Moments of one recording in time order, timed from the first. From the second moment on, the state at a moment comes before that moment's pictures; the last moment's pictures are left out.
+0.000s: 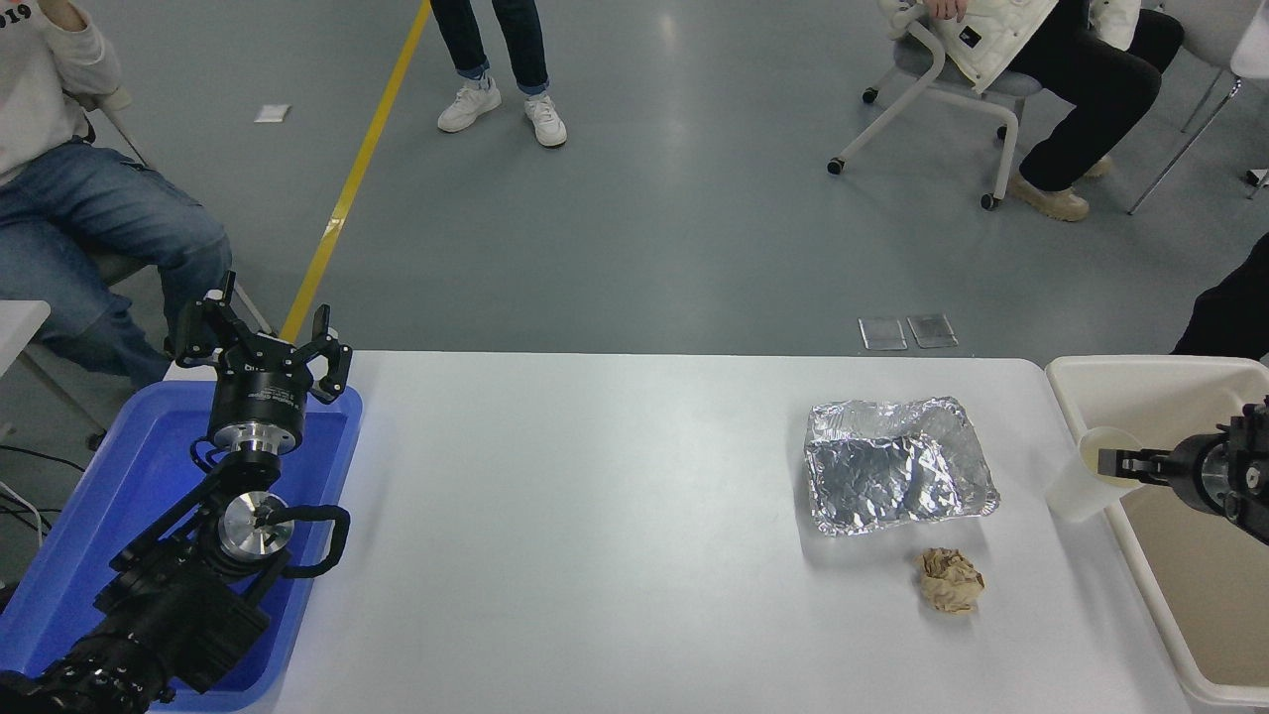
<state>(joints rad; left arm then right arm) -0.55 0.19 -1.04 -0.55 0.03 -0.40 -0.57 0.90 -0.59 -0.48 0.46 -0.94 0.15 0.05</state>
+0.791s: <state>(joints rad) -0.55 0.19 -1.04 -0.55 0.03 -0.40 -0.57 0.99 -0.66 -0.46 0.57 -0.94 0.19 0.05</state>
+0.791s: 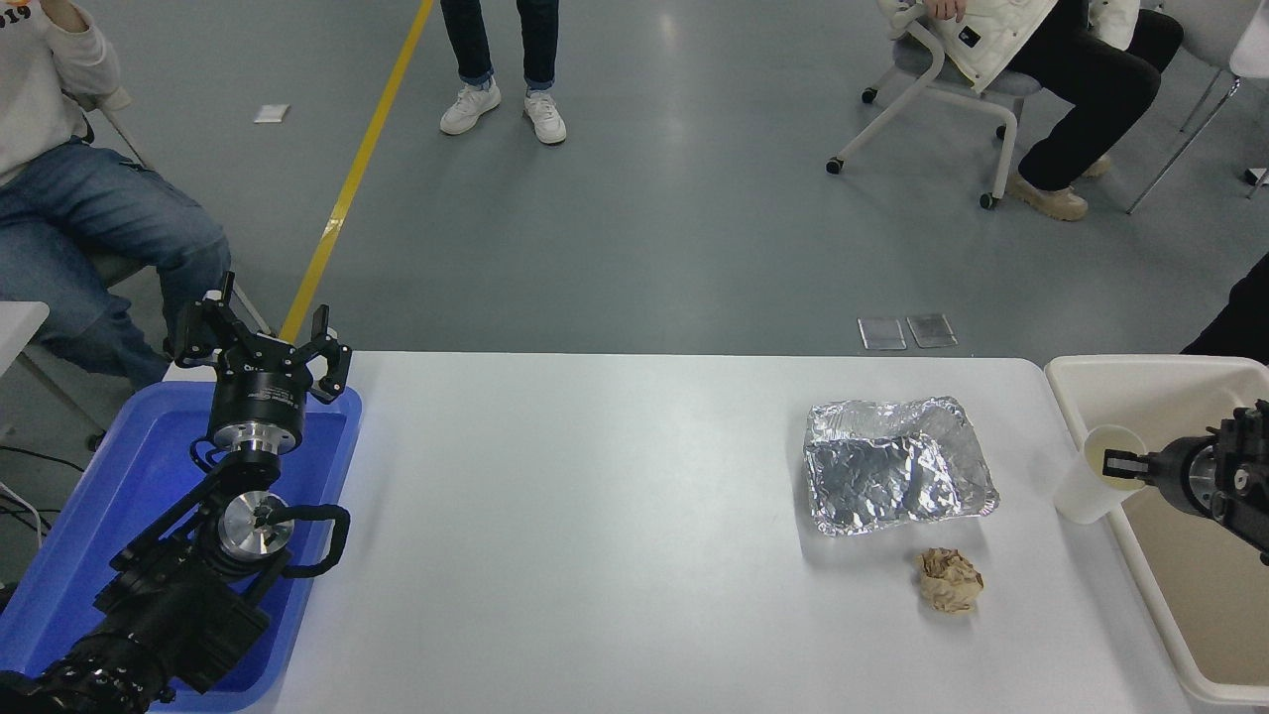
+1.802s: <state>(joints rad) -0.55 0.19 -1.04 -0.55 0.03 -0.40 -0.57 2.04 -0.94 -1.02 0.96 -0.90 0.67 0.05</state>
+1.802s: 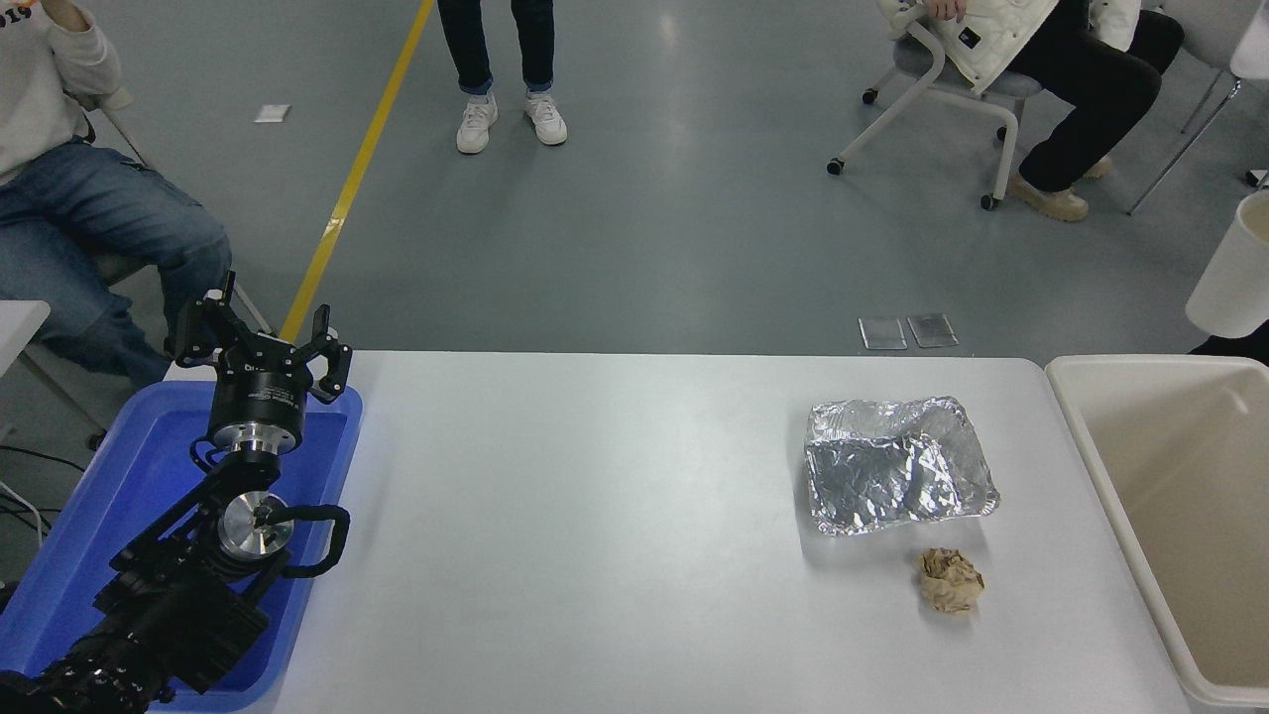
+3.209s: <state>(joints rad) -0.55 0.19 -1.04 -0.55 0.03 -0.40 -0.57 0.71 -0.68 -0.16 0.31 -0.73 0.14 0.06</state>
